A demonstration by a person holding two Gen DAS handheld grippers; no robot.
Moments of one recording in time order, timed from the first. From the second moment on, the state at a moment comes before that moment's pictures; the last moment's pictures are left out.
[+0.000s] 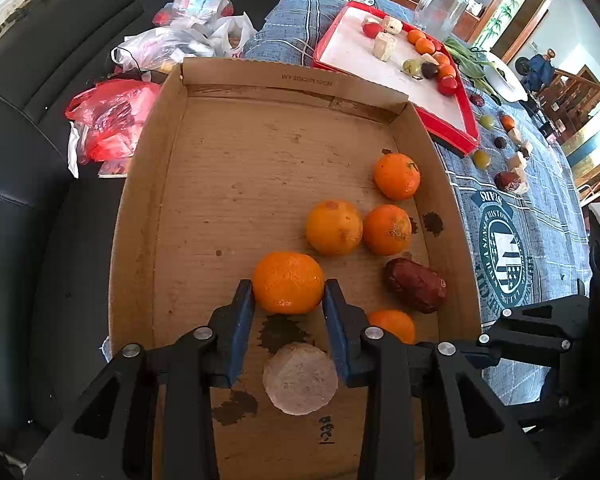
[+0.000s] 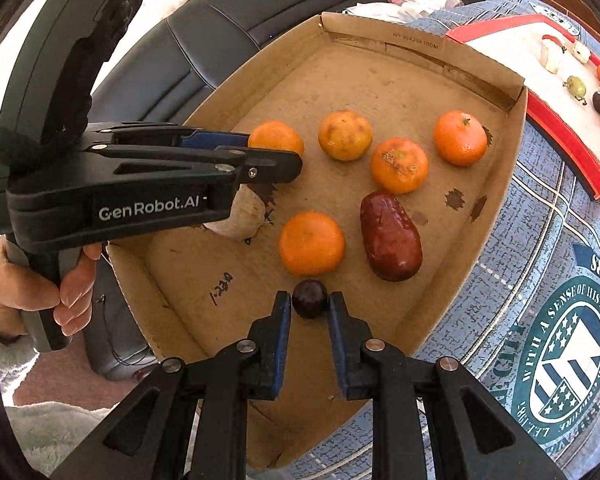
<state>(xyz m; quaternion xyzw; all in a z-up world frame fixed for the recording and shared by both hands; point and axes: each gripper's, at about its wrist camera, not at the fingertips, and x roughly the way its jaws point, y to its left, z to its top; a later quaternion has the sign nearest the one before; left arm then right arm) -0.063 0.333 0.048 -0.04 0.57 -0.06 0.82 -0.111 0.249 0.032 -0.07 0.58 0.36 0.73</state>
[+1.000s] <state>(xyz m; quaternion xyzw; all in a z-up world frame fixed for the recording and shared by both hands) -0.062 0.322 0.058 -0.03 0.57 -0.04 0.82 -0.105 0.199 0.065 -0.02 0.55 0.34 0.76</state>
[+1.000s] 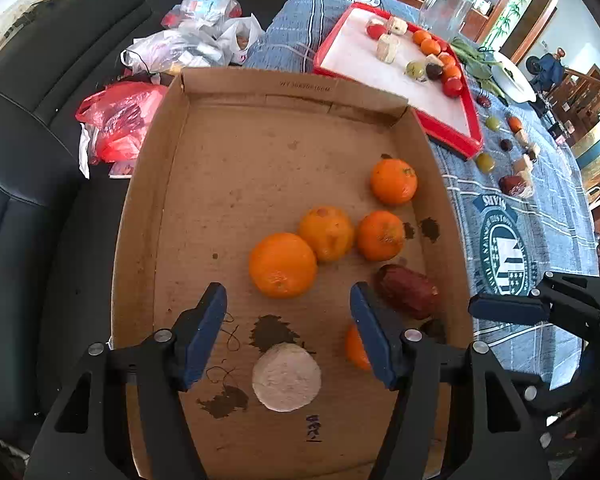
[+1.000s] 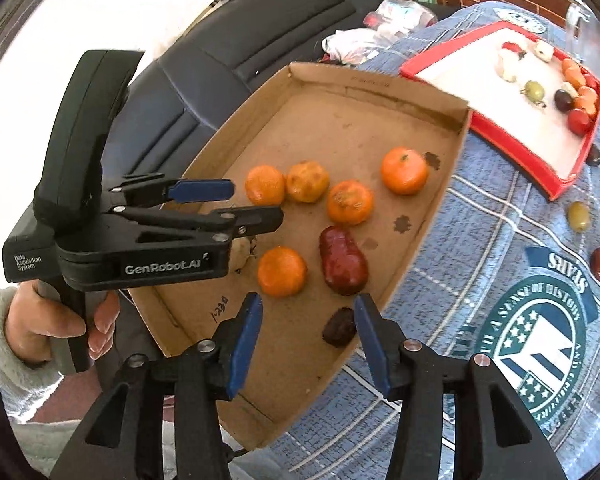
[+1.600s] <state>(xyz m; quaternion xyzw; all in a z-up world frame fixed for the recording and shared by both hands) -0.054 0.272 0.086 -0.01 0.56 -0.06 0.83 -0.093 0.100 0.089 0.06 0.52 0.28 0.81</state>
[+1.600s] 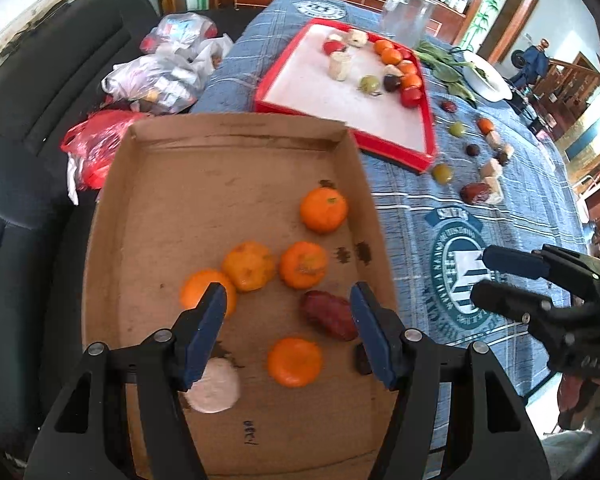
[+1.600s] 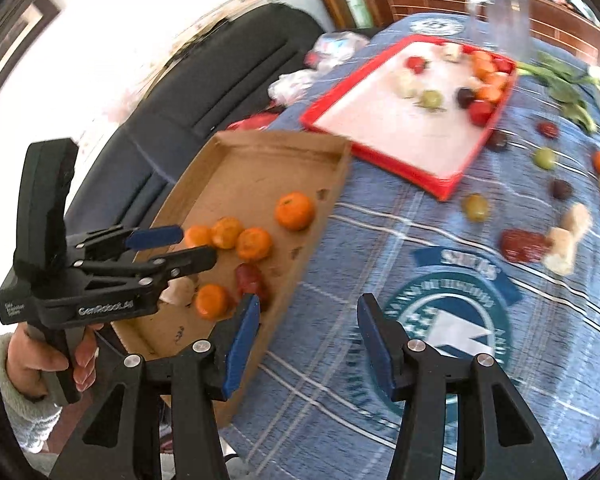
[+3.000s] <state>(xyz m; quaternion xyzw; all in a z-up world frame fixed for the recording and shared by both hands) 0.035 0.046 0.039 0.09 0.59 -0.22 0.77 -0.016 -0.098 0.063 0.16 0.52 0.12 0.83</state>
